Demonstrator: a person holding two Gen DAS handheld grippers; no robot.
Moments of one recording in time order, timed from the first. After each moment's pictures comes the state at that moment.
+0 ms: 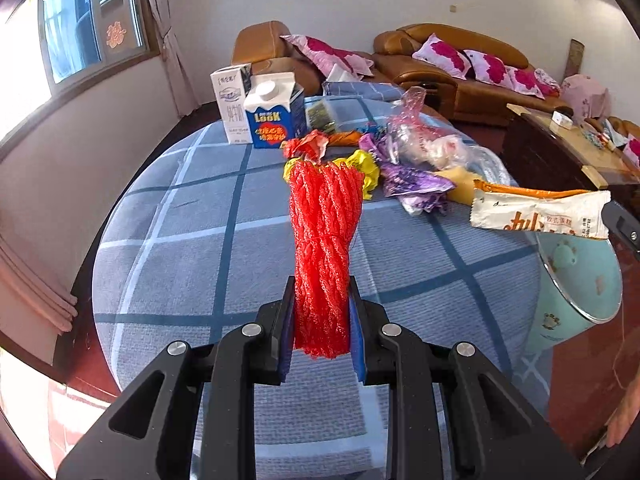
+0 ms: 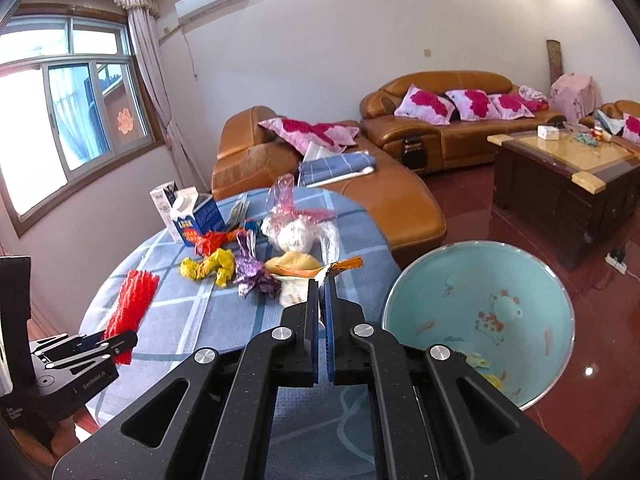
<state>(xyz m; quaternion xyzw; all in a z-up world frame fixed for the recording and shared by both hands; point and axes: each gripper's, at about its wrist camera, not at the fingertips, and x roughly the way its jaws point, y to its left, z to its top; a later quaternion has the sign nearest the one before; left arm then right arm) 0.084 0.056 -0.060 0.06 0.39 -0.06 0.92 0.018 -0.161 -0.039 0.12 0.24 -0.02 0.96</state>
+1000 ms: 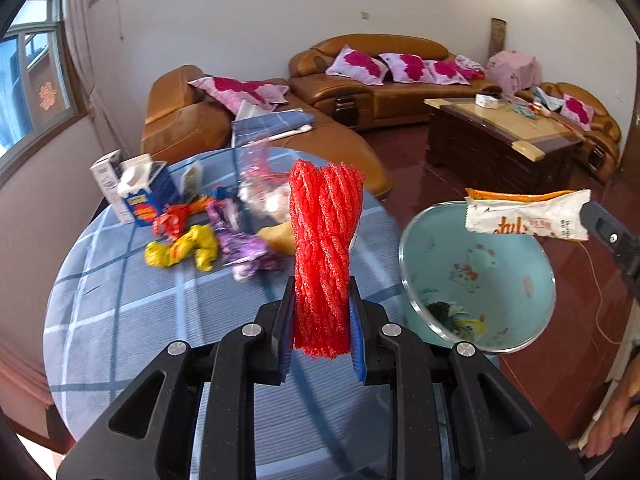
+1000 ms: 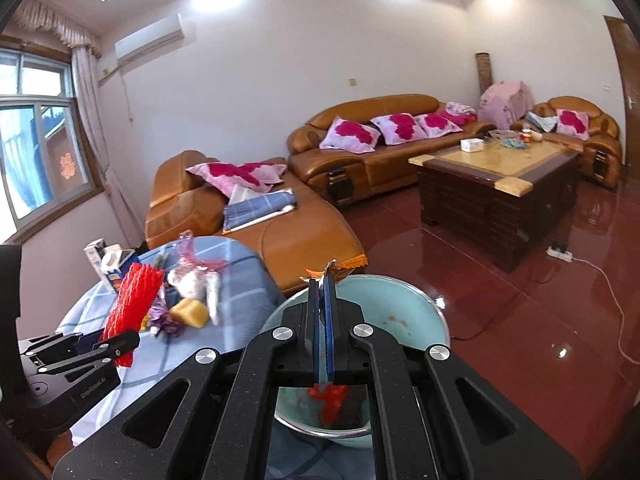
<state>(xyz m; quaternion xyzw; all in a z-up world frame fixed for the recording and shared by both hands) 0.072 -0.090 -0.035 0.12 0.34 -0.19 0.91 -0.027 -0.249 -0.028 0.14 0.19 -0.15 0.96</state>
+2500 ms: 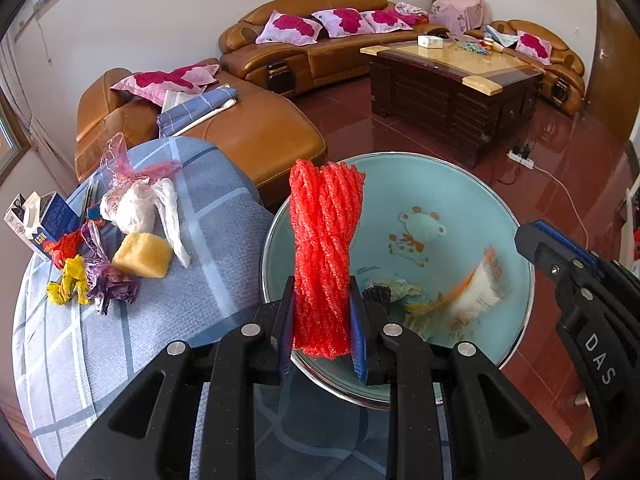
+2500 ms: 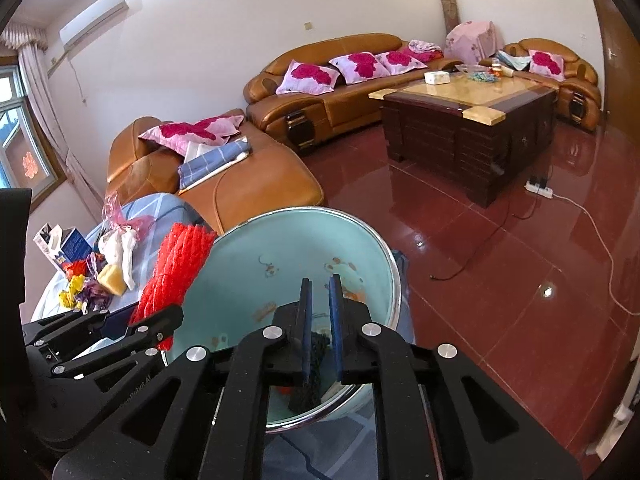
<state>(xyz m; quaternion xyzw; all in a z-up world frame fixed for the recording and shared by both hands) 0.083 -0.213 -0.091 0.20 0.39 -0.26 0.86 -0.007 -0.310 -0.096 0.20 0.29 -0.19 0.92</state>
